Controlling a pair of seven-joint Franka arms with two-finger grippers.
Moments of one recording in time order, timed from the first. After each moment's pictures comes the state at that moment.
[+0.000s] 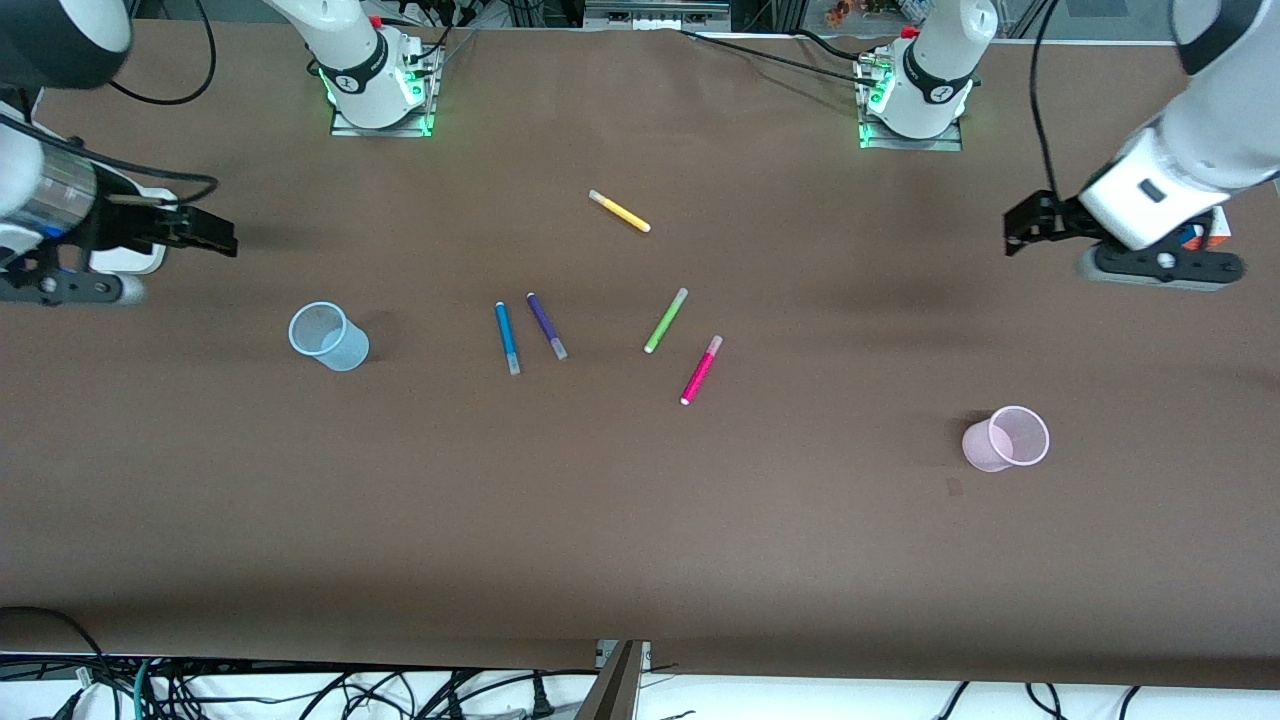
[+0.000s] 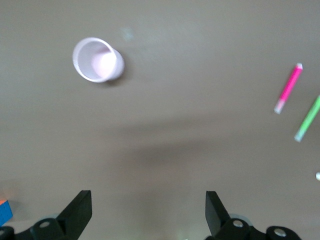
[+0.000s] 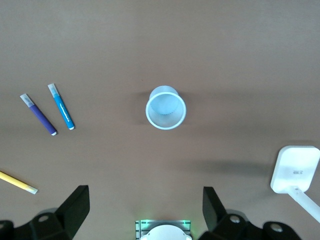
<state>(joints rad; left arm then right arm) -0.04 0.00 -0.13 -1.72 0.00 1.57 -0.03 0.16 0.16 -0.06 -1.52 0.00 1.45 0.08</state>
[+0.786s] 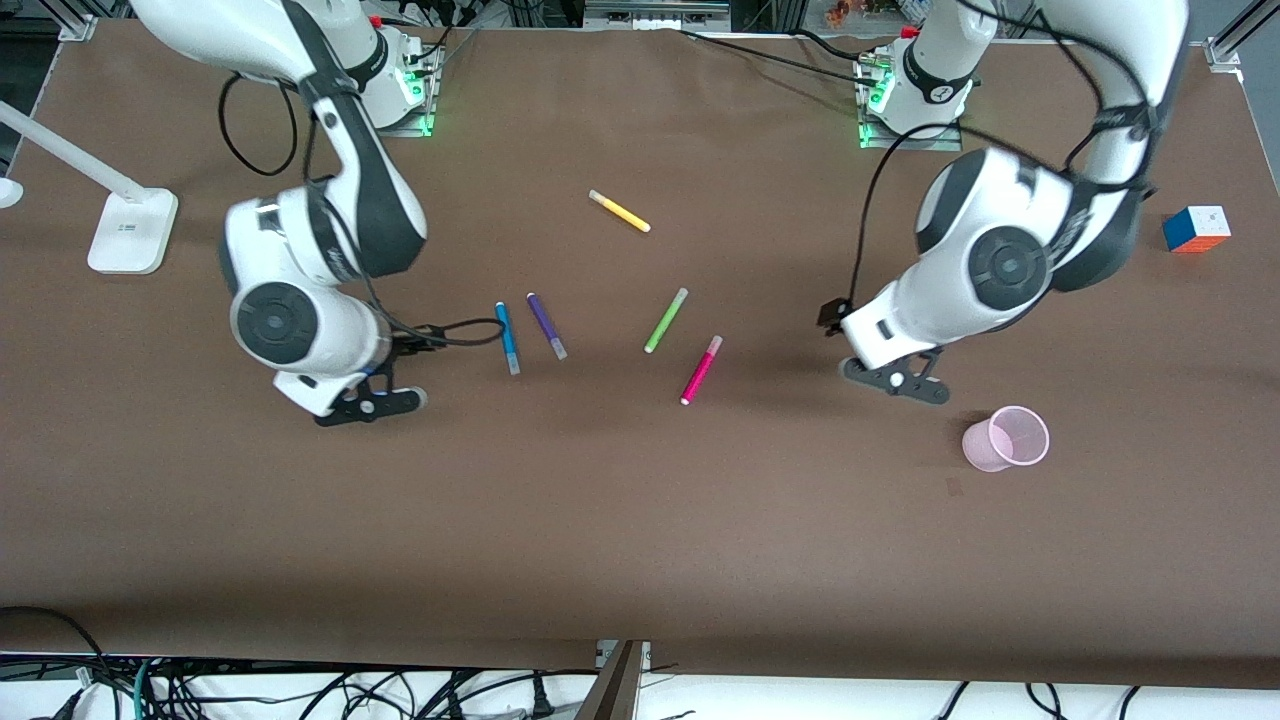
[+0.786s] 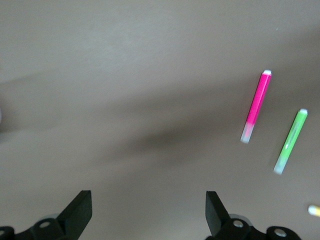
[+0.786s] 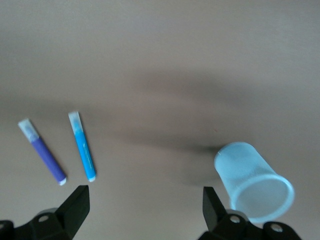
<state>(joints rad) -0.12 0.39 -0.25 -1.73 -0.02 1.96 -0.10 0.38 0.52 -0.06 -1.54 0.01 1.80 0.14</state>
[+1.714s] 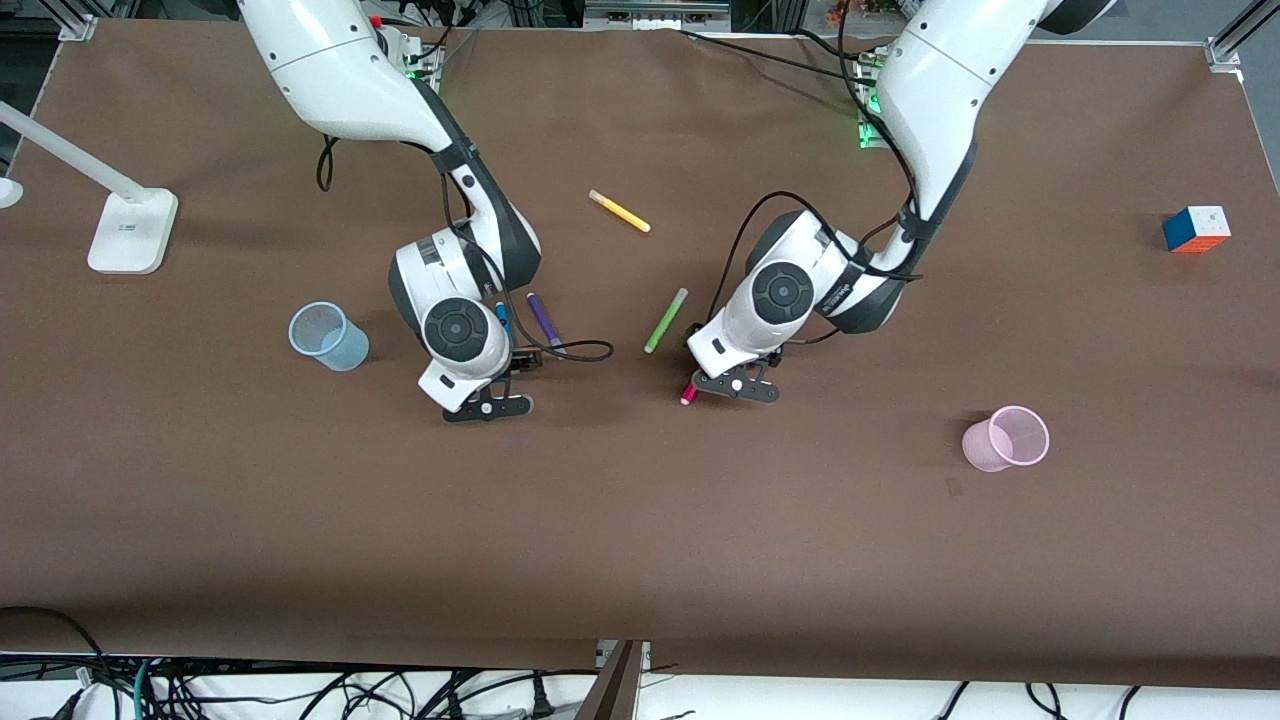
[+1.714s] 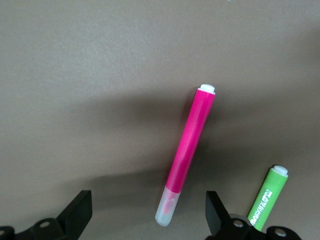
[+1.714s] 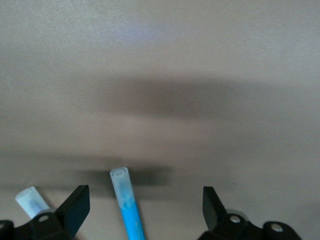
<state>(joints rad) -0.36 0.68 -0.25 -1.73 0.03 2.33 -0.41 0.54 0.70 -0.05 -1.64 0.01 2.14 0.35</state>
